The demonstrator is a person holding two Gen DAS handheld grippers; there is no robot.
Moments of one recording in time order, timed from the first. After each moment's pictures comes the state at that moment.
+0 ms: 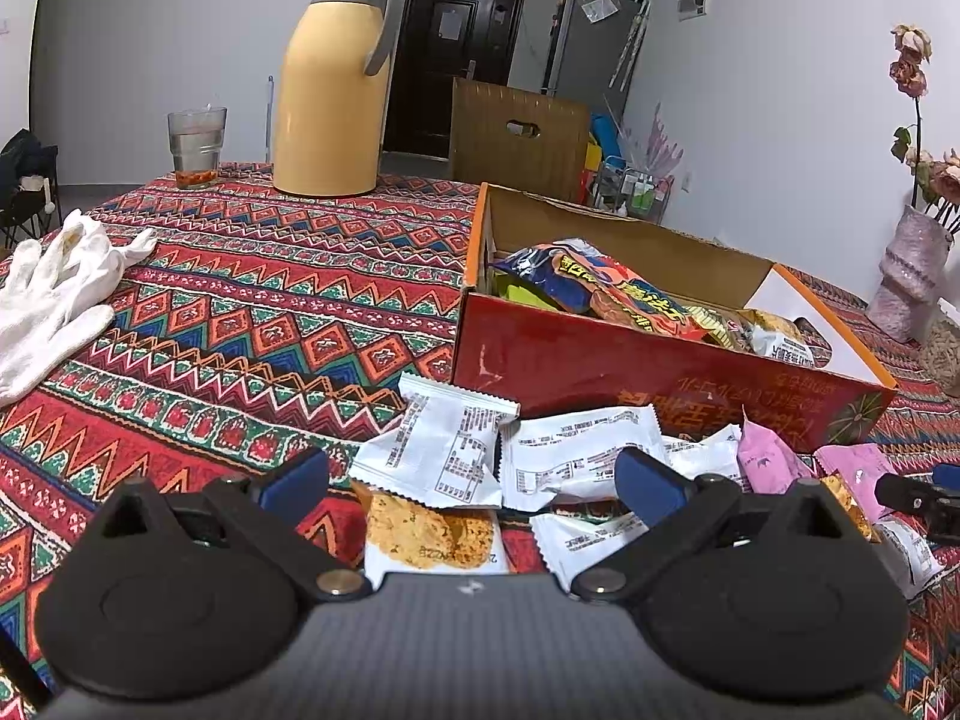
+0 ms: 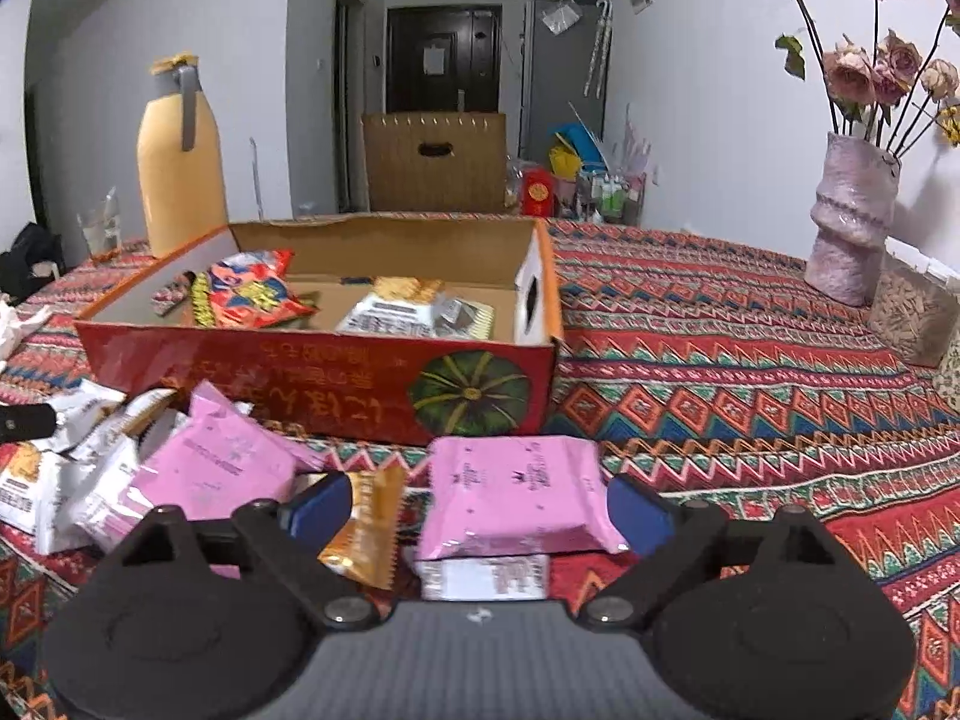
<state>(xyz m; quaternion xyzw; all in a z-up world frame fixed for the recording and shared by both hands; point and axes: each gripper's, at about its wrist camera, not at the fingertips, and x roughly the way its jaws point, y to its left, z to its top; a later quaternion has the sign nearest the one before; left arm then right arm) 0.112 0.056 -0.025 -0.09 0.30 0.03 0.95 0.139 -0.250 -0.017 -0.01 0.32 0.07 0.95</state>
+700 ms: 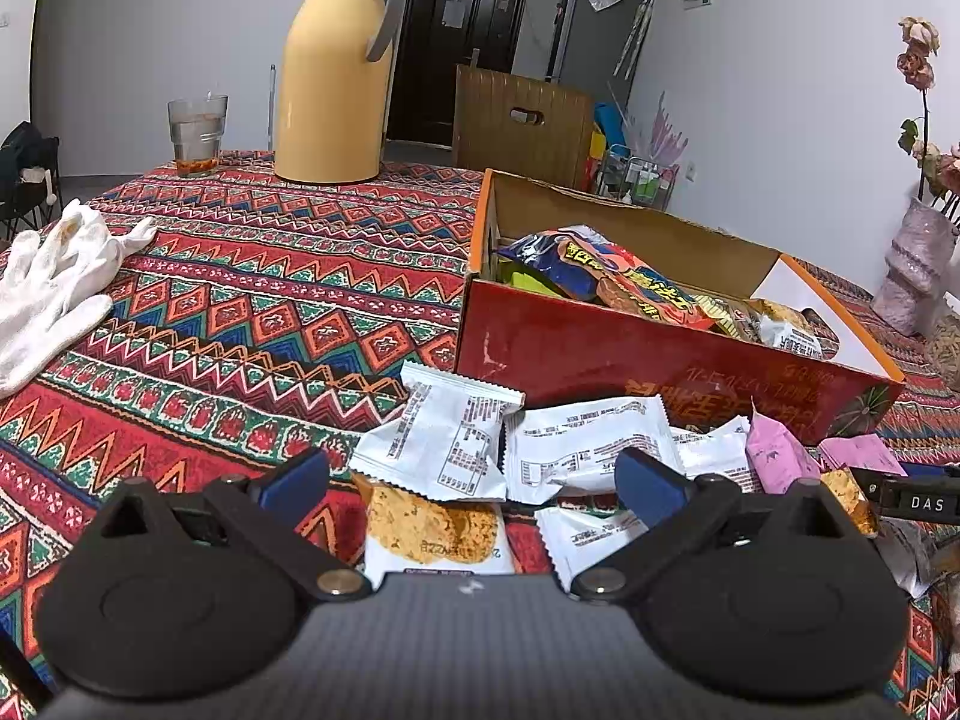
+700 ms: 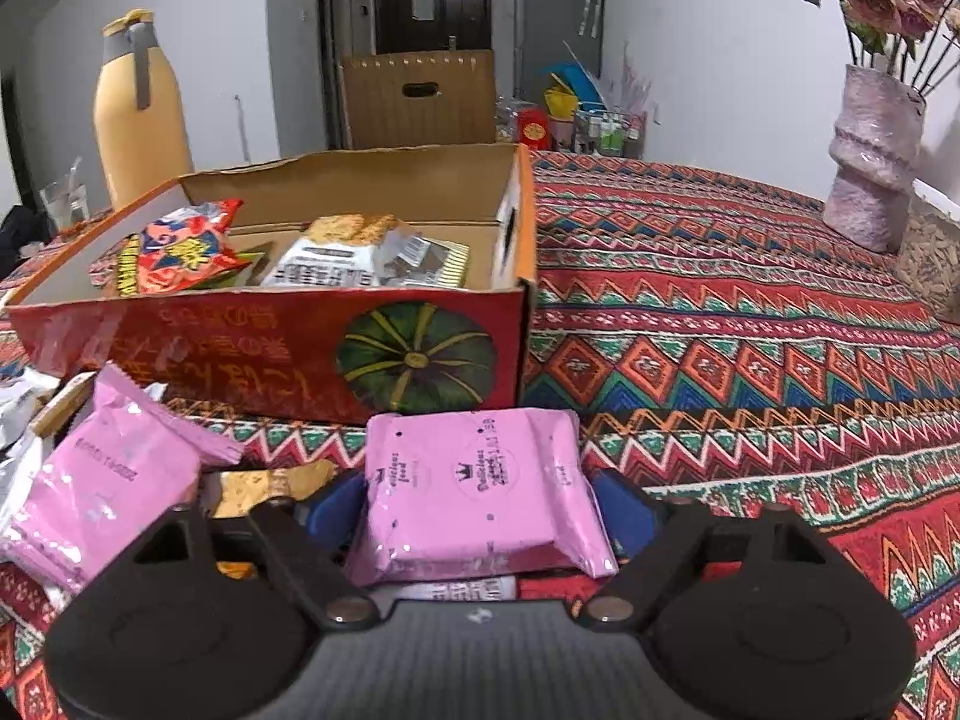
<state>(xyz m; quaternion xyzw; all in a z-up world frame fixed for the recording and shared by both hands) 0.117 0.055 -0.028 -0.09 0.31 0.03 0.95 0.184 -0.256 -0.047 0.00 0.36 0.08 0.93</state>
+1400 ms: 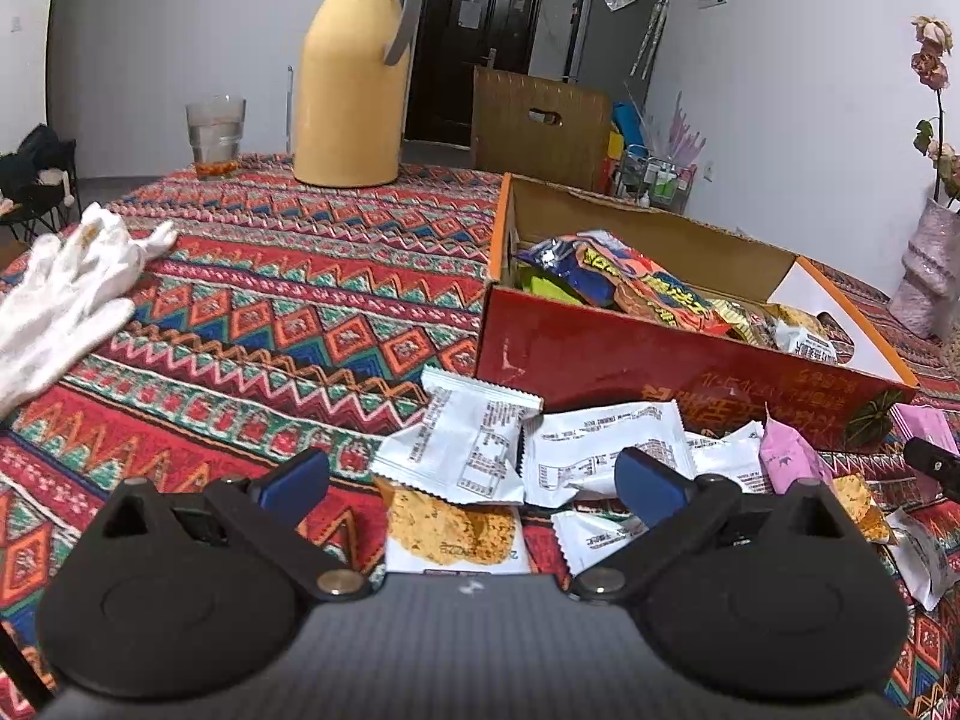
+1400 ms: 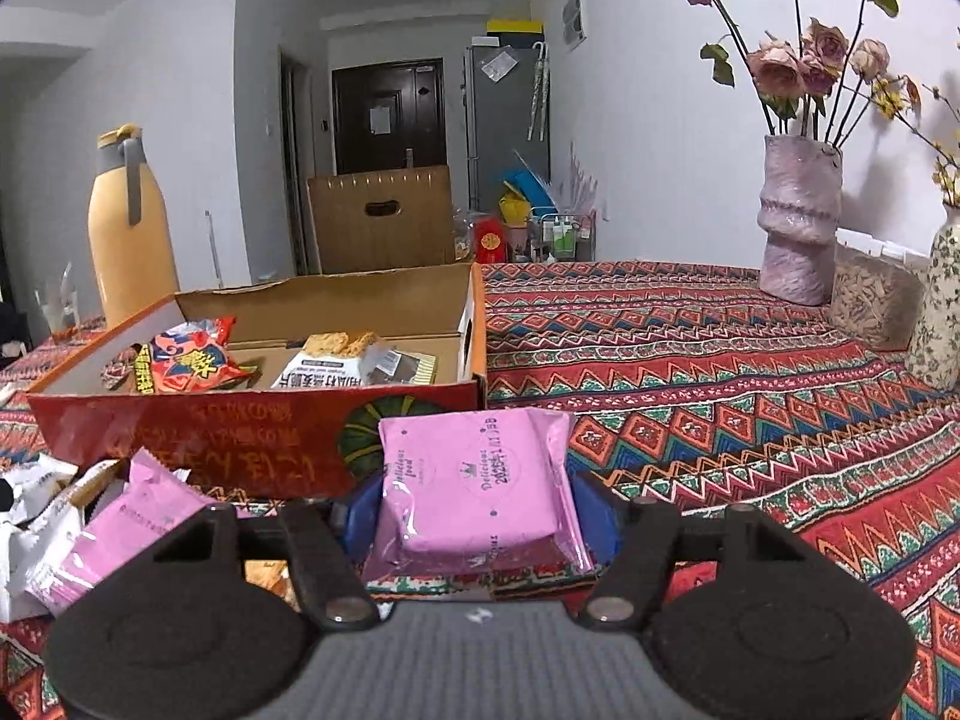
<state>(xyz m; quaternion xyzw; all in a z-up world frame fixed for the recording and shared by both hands) 0.113 0.056 -0.020 -0.08 0.31 0.06 0.95 0.141 -0.269 -0.029 0.04 0.25 0.03 0.97</state>
